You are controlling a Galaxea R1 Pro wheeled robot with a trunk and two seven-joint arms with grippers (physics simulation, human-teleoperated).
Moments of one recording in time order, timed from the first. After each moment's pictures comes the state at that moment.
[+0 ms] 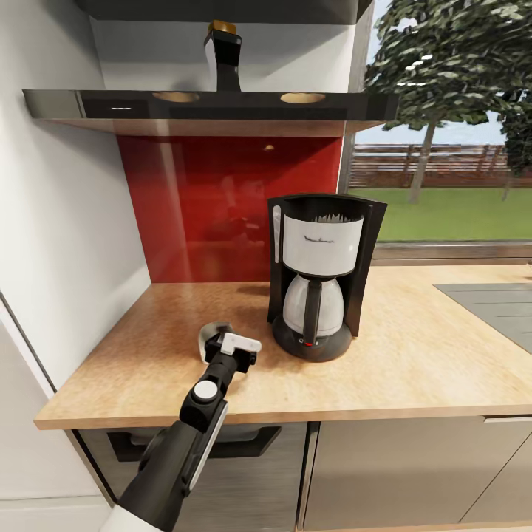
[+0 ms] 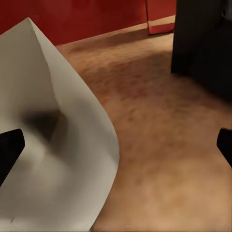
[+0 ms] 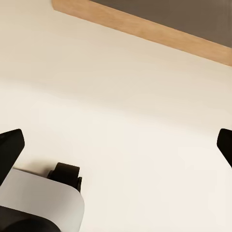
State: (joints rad) left arm -0.46 -0.17 -0.30 -1.33 -0.21 0.42 0.12; right arm -0.13 -0.10 0.01 -0.17 0.27 -0.27 0.00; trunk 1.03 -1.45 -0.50
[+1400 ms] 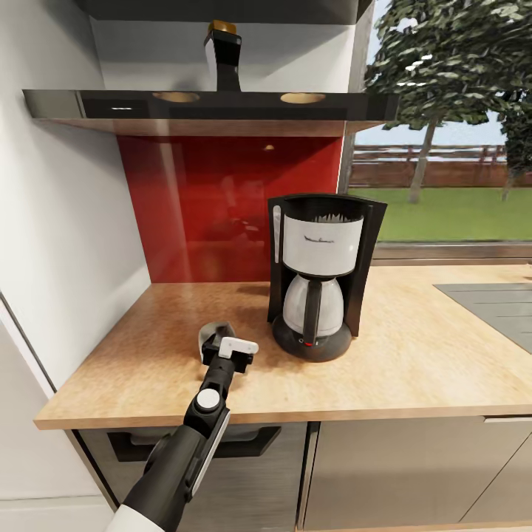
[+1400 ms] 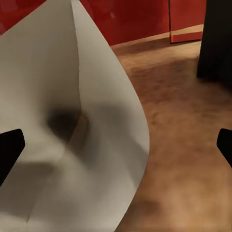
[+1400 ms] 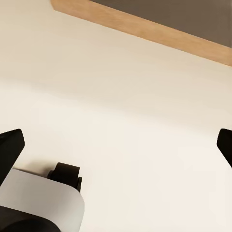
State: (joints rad) left arm -0.46 -0.17 -0.30 -1.24 -0.20 0.27 0.23; right arm -0.13 -0.10 0.01 -0.17 0.27 -0.27 0.00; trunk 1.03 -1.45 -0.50
